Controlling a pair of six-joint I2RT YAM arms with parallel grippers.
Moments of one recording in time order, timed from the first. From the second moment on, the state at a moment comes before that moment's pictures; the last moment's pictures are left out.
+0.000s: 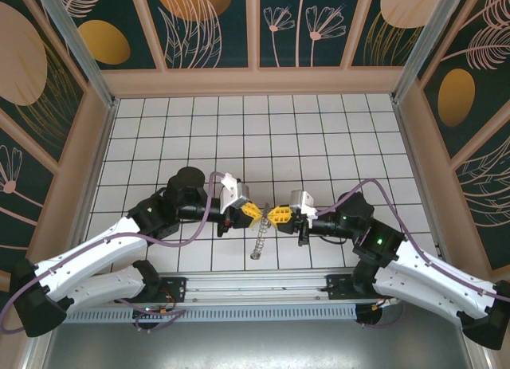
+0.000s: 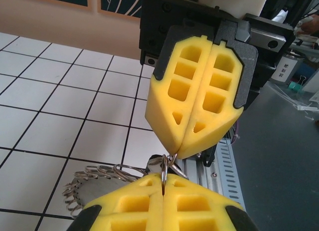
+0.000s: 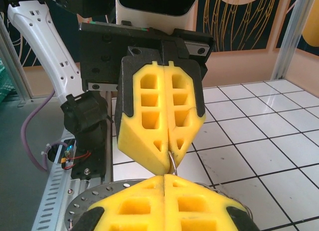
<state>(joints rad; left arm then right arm) -0.88 0.98 0.79 -0.19 0.66 0.01 0.97 0.62 0.54 -0.04 -0.44 -0.08</state>
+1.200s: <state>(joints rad) -0.88 0.89 0.71 0.04 0.66 -0.06 1.01 0.47 0.54 -0.02 -0.25 -0.07</state>
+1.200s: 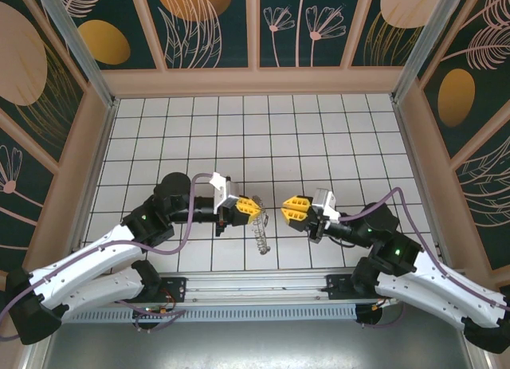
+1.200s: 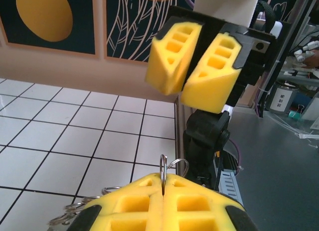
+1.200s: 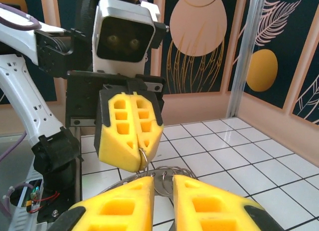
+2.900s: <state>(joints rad) -0.88 0.87 0.68 0.09 0.70 -0.07 1.02 0.69 0.57 0.10 -0.41 -0.02</state>
